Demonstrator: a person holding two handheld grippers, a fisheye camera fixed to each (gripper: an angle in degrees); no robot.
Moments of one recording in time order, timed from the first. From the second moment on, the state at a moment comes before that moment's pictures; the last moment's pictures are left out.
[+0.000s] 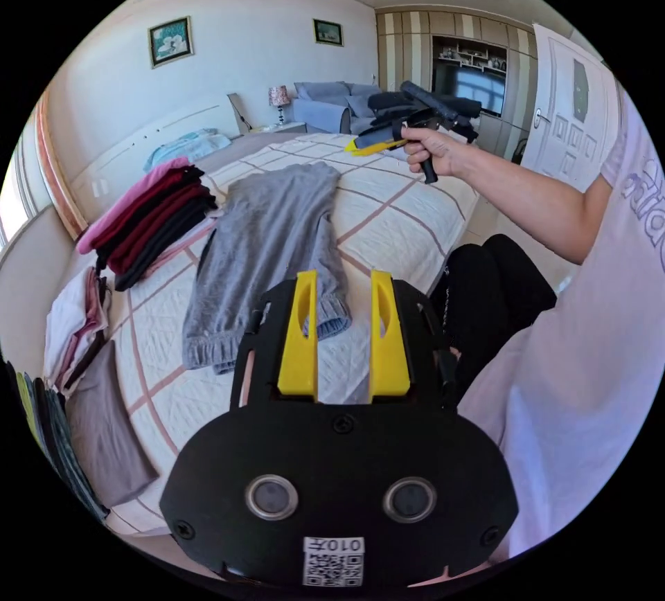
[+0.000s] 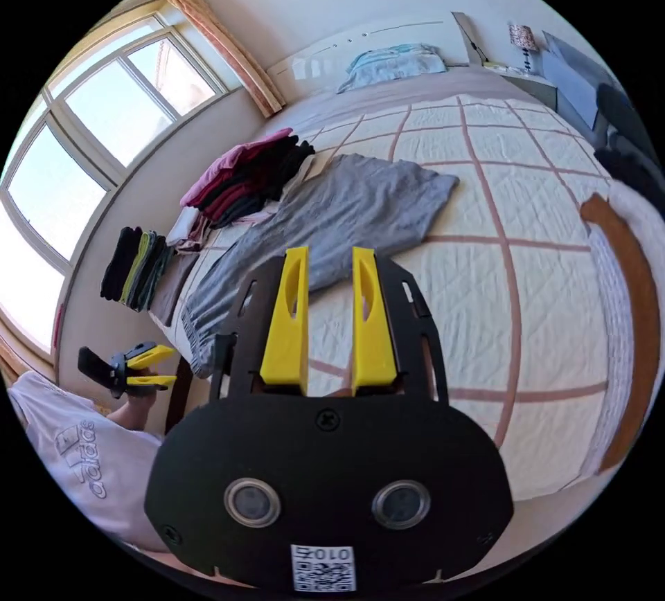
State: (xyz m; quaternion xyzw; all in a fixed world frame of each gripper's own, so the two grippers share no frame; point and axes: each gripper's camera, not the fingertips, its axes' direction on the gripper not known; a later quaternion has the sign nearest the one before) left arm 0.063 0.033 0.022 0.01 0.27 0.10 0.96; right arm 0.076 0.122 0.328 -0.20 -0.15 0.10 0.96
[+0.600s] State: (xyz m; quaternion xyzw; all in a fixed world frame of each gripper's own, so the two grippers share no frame) left arm 0.157 0.051 0.001 -0.01 0.17 0.26 0.95; right arm 0.033 0.198 0.254 -0.24 -0.22 0.13 0.94
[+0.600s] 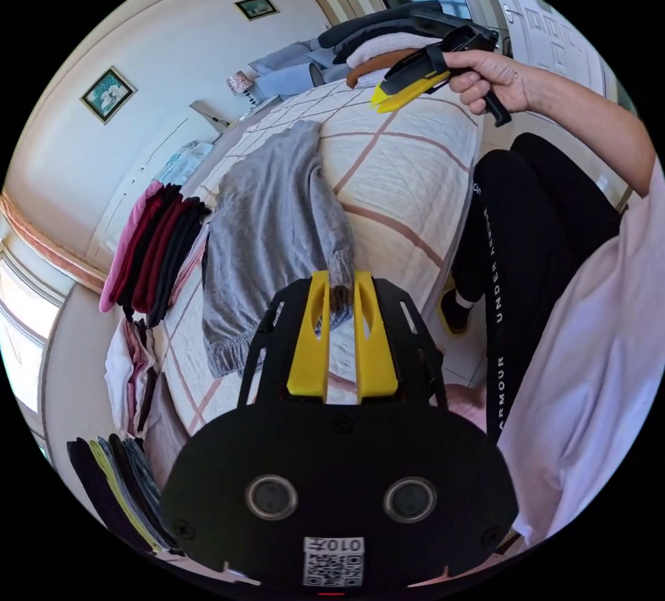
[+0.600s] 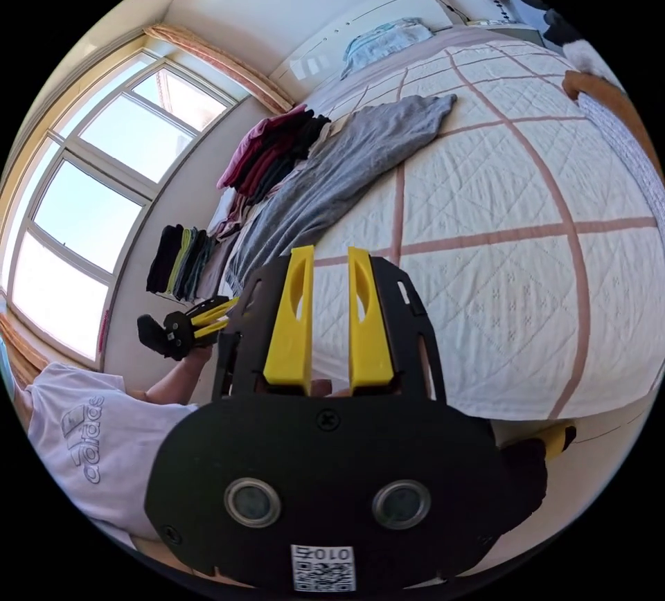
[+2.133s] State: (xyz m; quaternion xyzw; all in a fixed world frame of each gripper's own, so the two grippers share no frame) left arm 0.024 0.176 -0.069 0.18 0.08 0.27 0.94; right arm -0.145 0.136 0.177 -0.12 -0.41 0.00 0.90
